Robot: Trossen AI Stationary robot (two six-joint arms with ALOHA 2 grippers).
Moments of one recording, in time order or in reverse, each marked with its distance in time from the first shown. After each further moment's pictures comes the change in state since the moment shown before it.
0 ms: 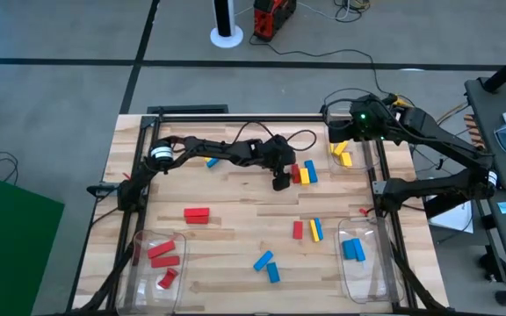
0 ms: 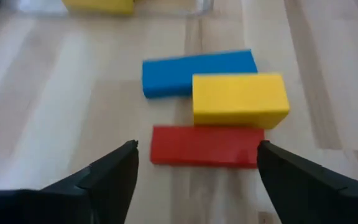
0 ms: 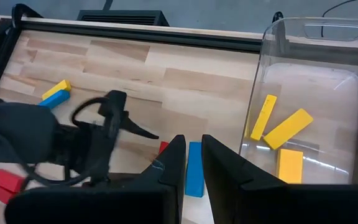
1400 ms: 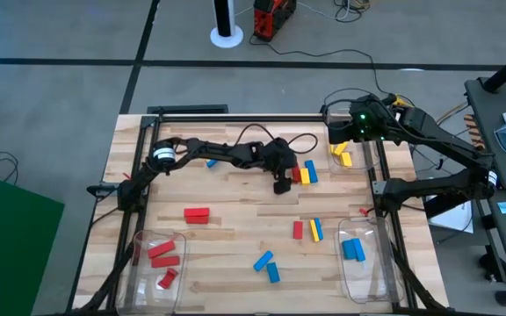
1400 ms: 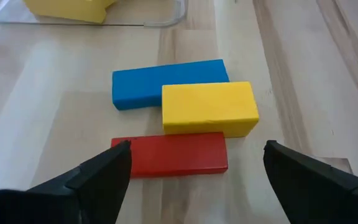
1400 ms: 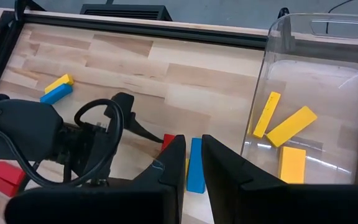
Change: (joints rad) left arm -0.010 0.012 0.000 0.039 0.072 -0.010; right arm 0.003 0.000 -0.001 -0.002 -0.019 -0.011
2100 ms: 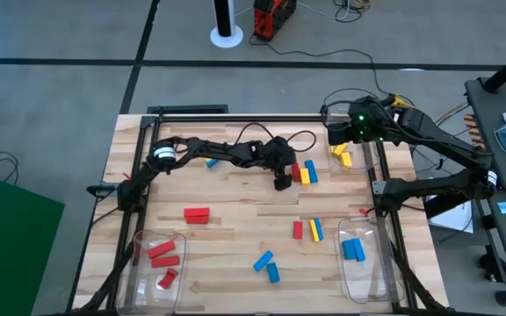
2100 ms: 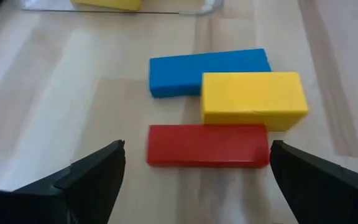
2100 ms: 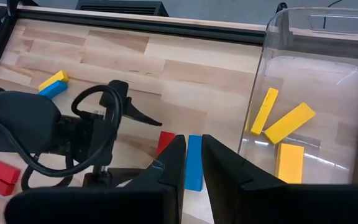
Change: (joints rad) left arm 0.010 0.010 0.000 0.003 -0.089 -0.001; right arm 0.000 0.000 -0.018 0.001 0.000 0.002
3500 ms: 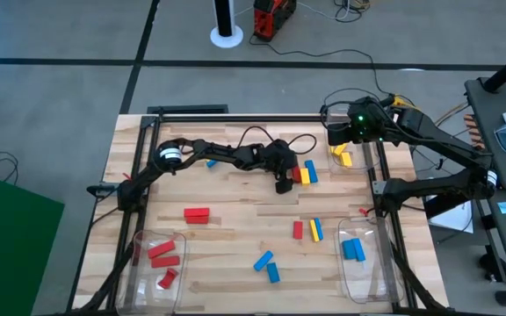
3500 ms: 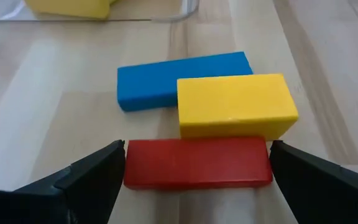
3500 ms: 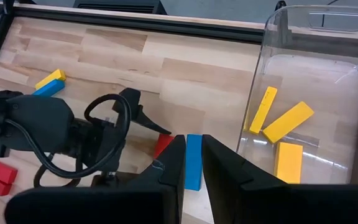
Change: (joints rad) left arm 0.000 0.069 0.000 0.122 0.091 0.030; right arm 0.000 0.000 -0.007 -0.001 0.002 0.001
